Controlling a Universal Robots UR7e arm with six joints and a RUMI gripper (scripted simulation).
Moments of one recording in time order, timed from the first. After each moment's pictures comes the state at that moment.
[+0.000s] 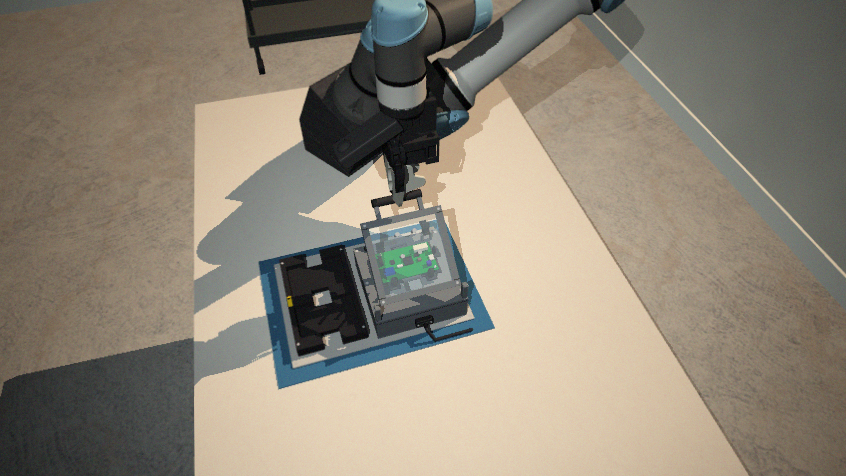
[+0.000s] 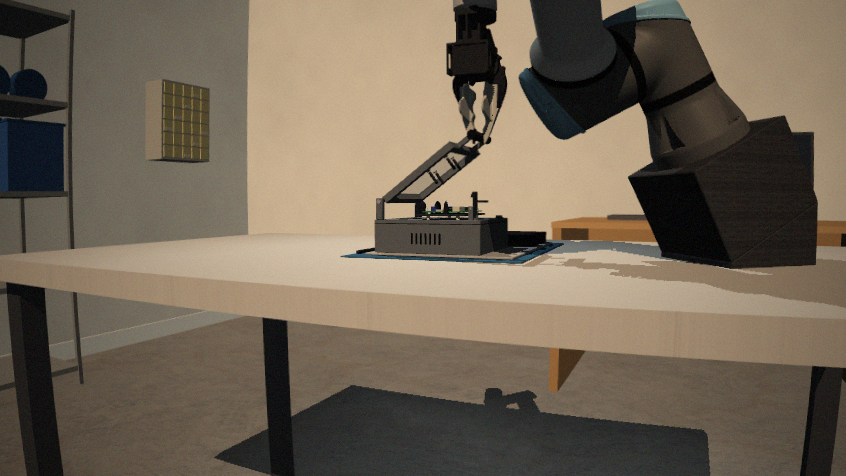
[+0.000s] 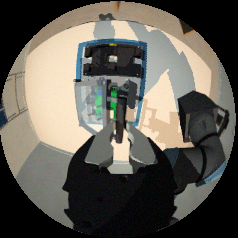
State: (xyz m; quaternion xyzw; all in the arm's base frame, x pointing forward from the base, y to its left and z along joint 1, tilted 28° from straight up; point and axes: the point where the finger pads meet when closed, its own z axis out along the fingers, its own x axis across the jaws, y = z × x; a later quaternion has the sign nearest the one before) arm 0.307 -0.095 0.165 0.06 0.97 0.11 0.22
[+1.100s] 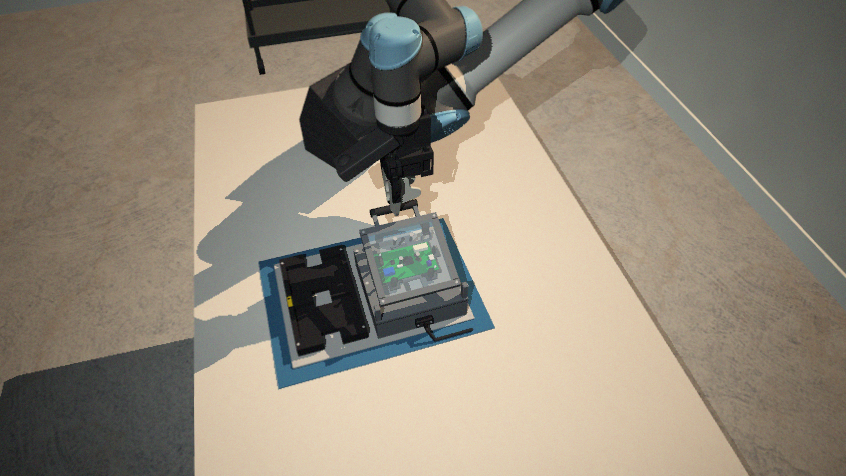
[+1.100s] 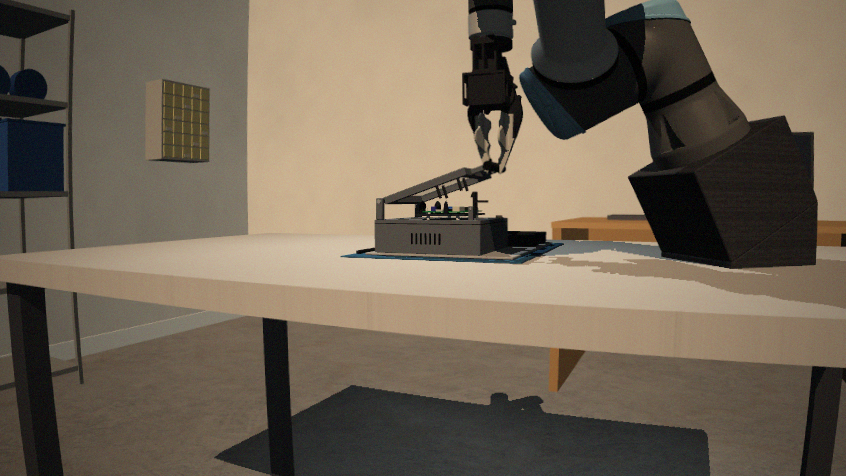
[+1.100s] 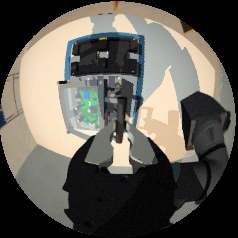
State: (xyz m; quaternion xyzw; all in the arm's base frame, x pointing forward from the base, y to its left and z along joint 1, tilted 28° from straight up) arm 0.306 -0.080 0.109 0.06 0.97 0.11 0.22
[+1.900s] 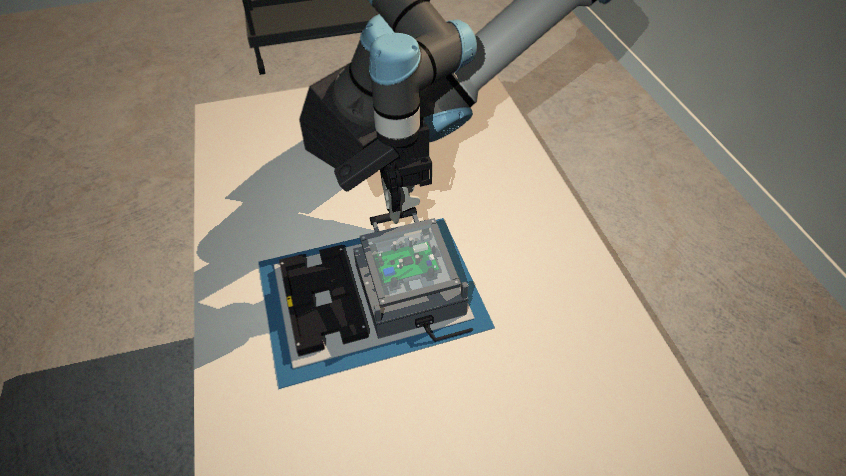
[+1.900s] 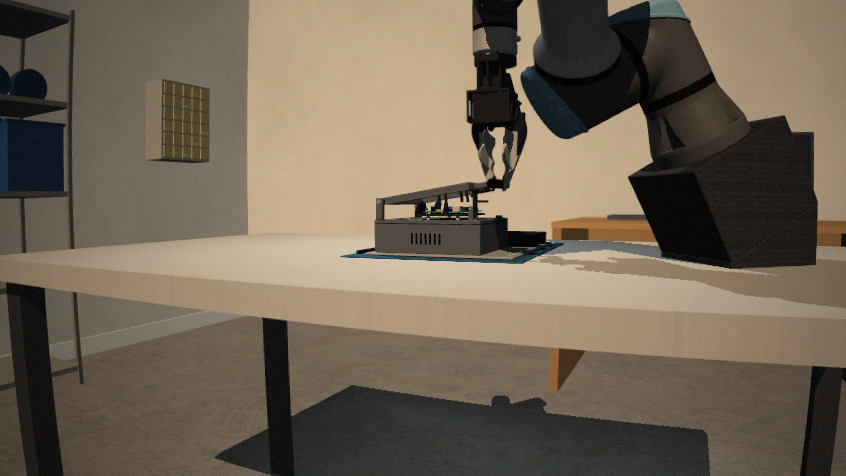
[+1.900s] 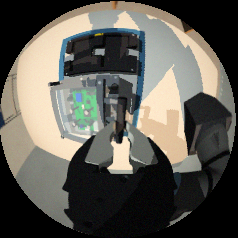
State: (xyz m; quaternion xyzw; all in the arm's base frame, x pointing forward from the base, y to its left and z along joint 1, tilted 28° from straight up) arm 0.312 -0.074 0.080 0.06 0.97 0.11 0.22
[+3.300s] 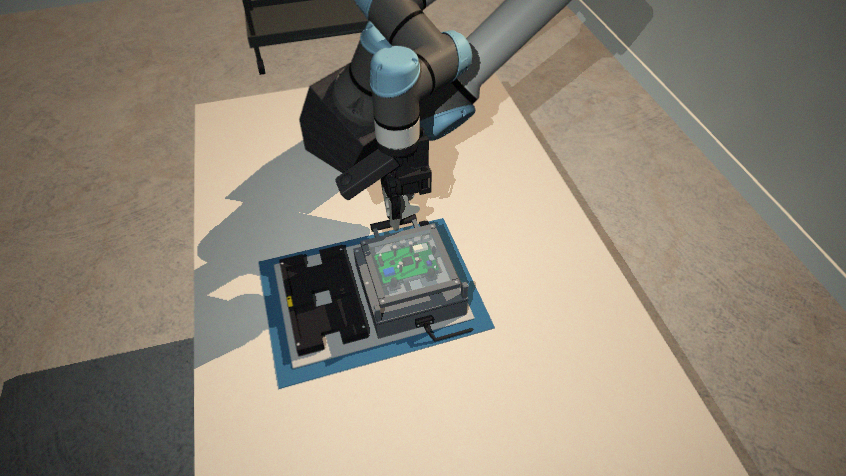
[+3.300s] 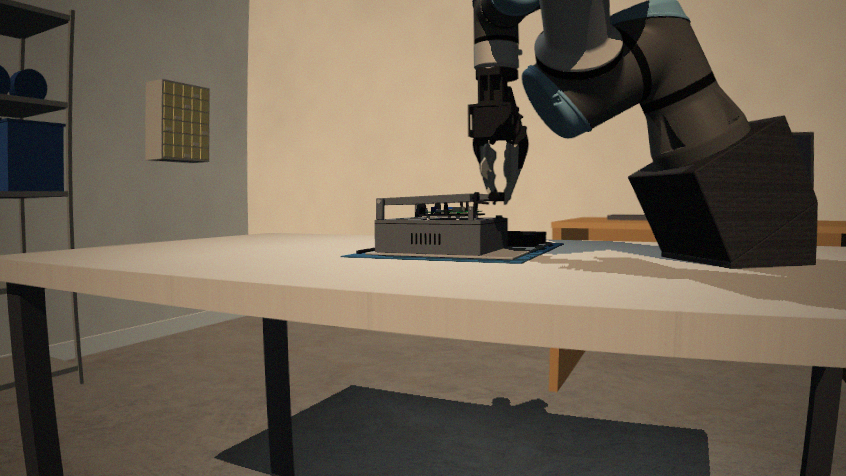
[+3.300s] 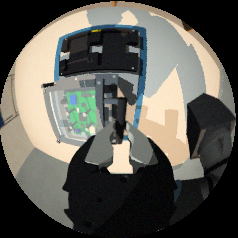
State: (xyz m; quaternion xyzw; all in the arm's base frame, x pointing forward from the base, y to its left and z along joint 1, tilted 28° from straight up) arm 0.320 -0.069 0.059 0.06 0.97 0.11 0.22
